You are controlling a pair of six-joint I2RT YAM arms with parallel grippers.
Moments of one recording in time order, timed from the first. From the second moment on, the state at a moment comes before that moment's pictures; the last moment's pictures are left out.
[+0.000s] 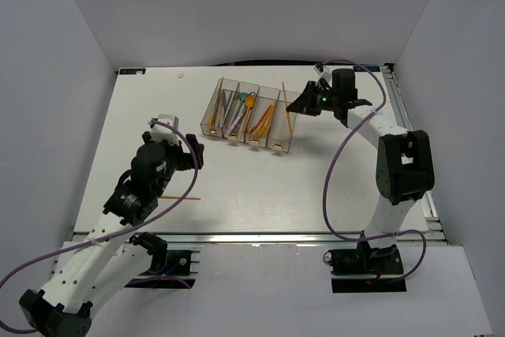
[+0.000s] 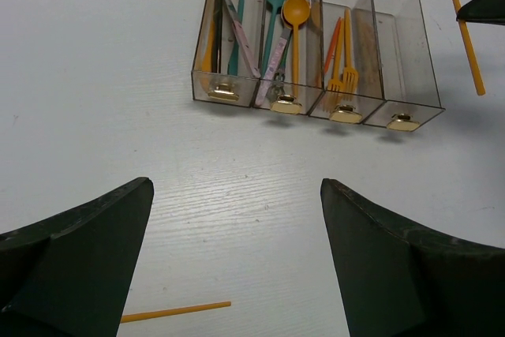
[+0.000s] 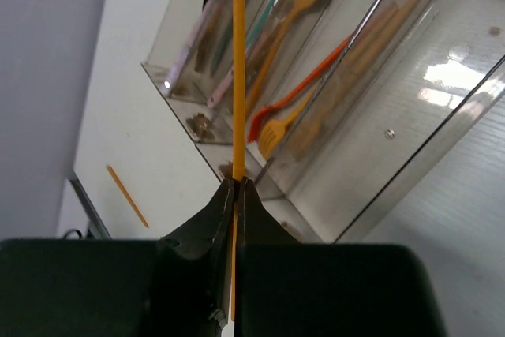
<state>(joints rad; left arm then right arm) -0.51 0.68 0.70 -0.29 -0.27 -0.22 0.23 1.82 1.30 -0.05 -0.69 0.44</state>
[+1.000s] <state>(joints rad) -0.47 0.69 0.69 -0.29 -0.28 -0.23 0.24 1.84 1.20 0.17 -0.57 0.60</state>
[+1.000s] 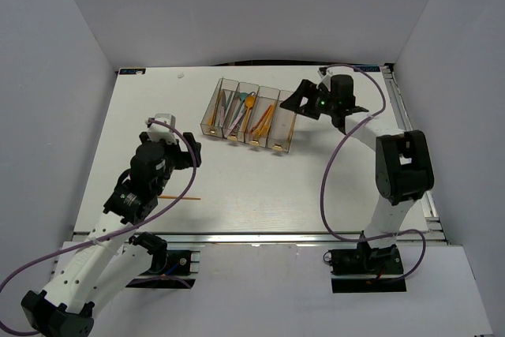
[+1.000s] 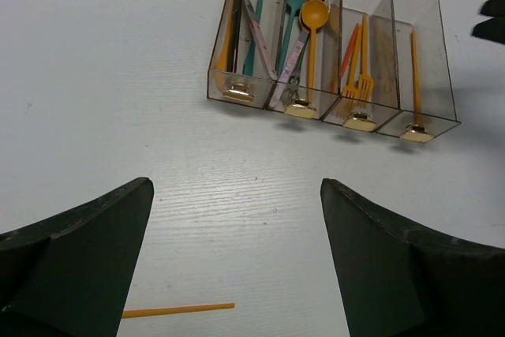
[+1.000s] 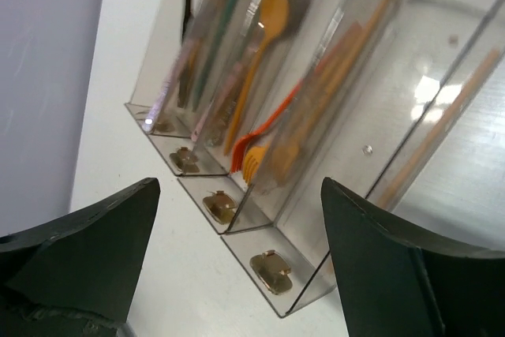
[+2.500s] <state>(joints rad) -0.09 1.43 0.73 -0.73 -0.28 -1.17 0.33 1.12 0.90 -0.13 -0.83 -0.34</state>
